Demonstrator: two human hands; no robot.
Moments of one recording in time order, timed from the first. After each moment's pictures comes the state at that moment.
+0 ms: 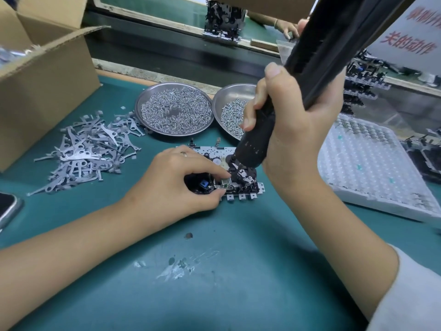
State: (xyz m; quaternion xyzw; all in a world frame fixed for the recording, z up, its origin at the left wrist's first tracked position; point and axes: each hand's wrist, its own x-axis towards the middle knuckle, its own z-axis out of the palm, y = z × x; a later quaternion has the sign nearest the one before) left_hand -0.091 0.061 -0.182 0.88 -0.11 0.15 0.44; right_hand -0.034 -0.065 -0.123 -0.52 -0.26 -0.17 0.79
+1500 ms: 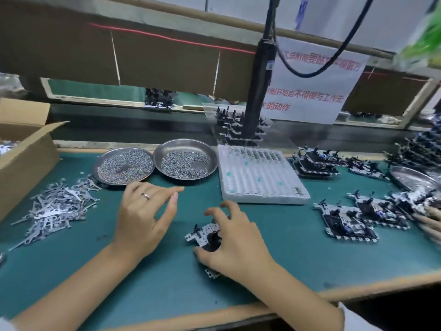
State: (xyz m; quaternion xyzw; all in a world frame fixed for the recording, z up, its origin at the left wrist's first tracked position) left_hand -0.096 0.024 -0.187 0.80 -0.24 0.48 0.27; right_hand -0.137 -0.165 -0.173 -0.98 -0.13 -0.04 0.16
